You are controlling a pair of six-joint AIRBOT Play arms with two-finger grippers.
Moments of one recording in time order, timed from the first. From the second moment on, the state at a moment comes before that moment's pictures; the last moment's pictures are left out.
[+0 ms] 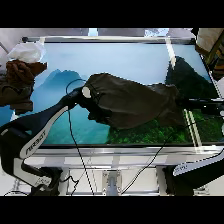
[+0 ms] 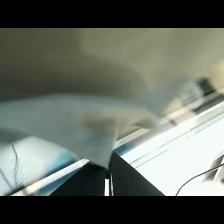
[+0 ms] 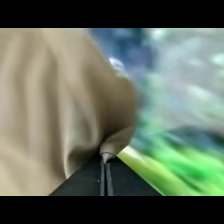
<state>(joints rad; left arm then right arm) -0.48 -1.64 1.30 0.98 -1.28 -1.63 -0.62 -1.72 1.14 -0.58 0.98 0.84</state>
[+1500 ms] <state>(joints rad) -0.48 -0.95 2.09 1.61 -1.35 -1.69 -0.62 -0.67 1.75 -1.02 1.10 1.09</state>
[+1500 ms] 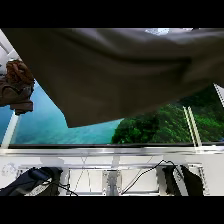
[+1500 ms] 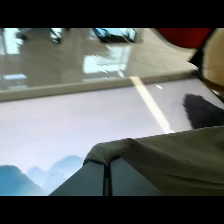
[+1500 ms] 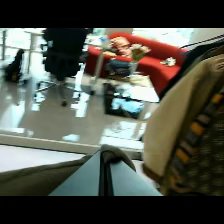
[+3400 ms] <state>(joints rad) -0.17 -1.79 1.73 1.68 -0.85 -1.68 -0.22 -1.67 1.43 -1.03 0.49 1.21</state>
